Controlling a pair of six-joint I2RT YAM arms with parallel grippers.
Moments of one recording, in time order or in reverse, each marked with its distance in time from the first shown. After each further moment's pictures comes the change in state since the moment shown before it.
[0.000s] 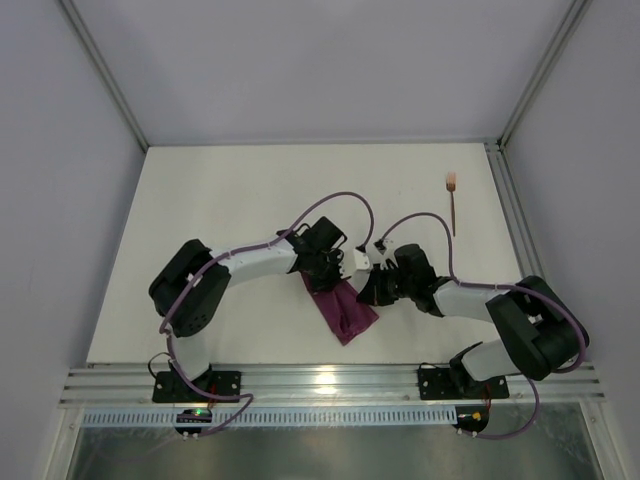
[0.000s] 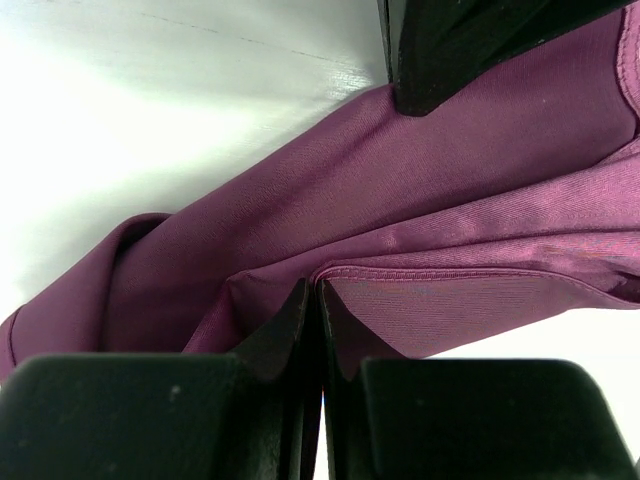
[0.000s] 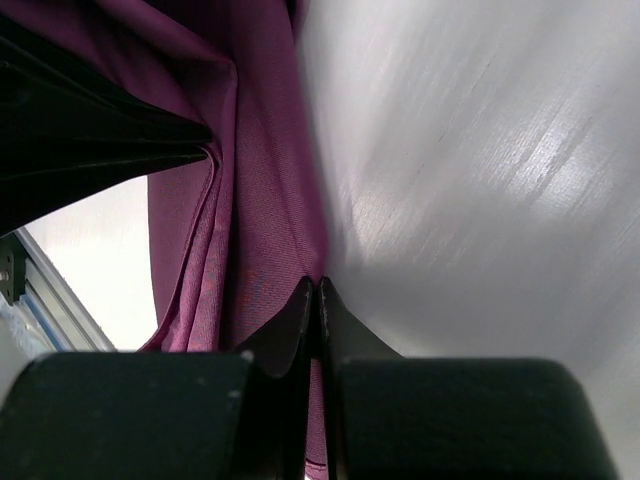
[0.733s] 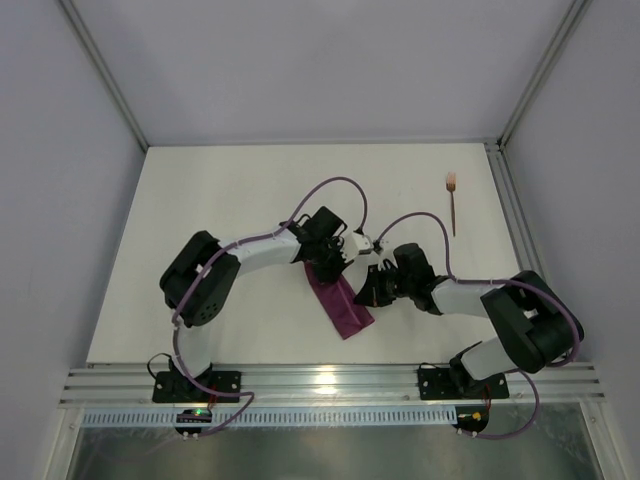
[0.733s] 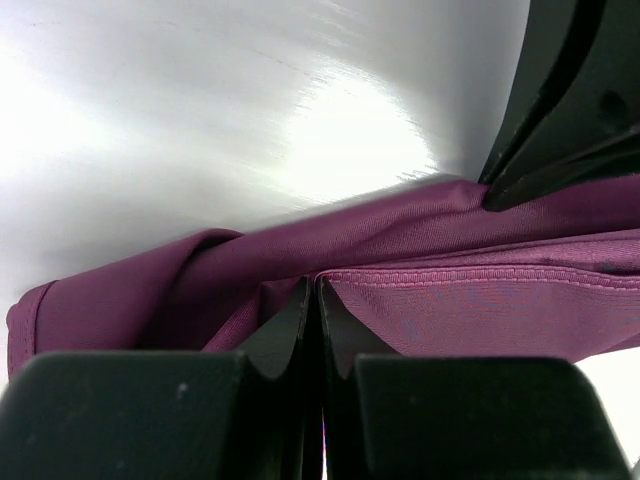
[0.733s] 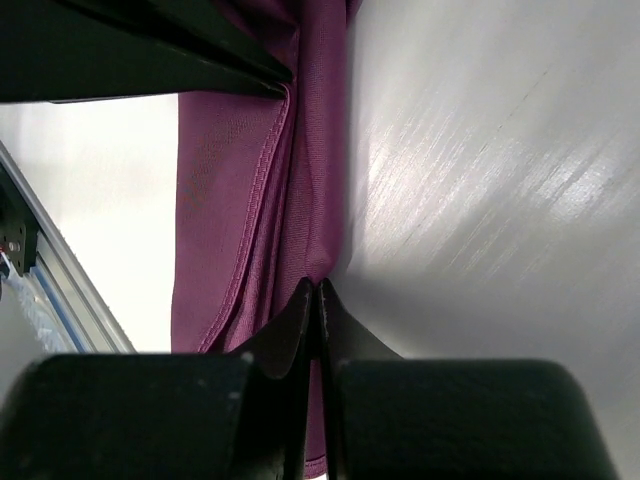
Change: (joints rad) left arm 0.049 0.087 0.079 0.041 0.033 -0.156; right arm -0.005 0.040 0.006 0.029 -0.082 -0.046
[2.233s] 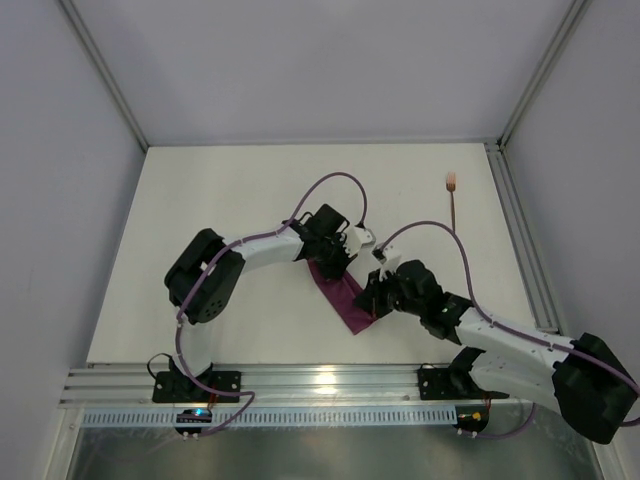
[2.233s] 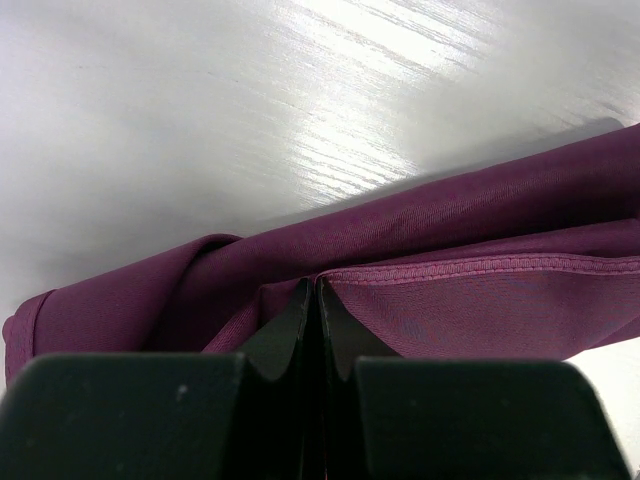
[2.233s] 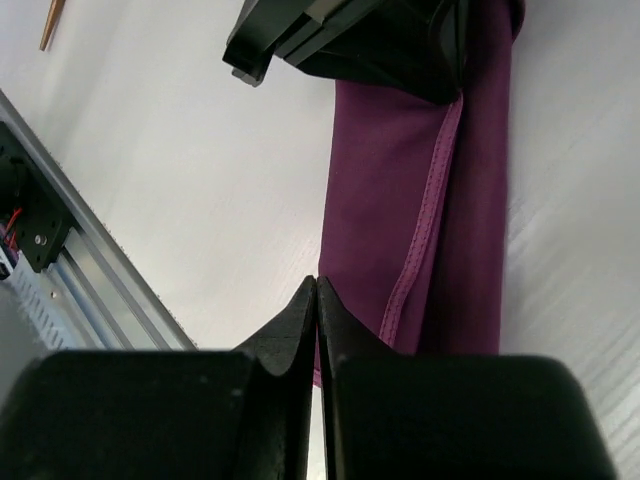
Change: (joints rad) left arm 0.010 0.040 0.034 0.049 0.000 -0.081; right arm 0.214 -0.485 -0.051 -0.208 0.301 0.047
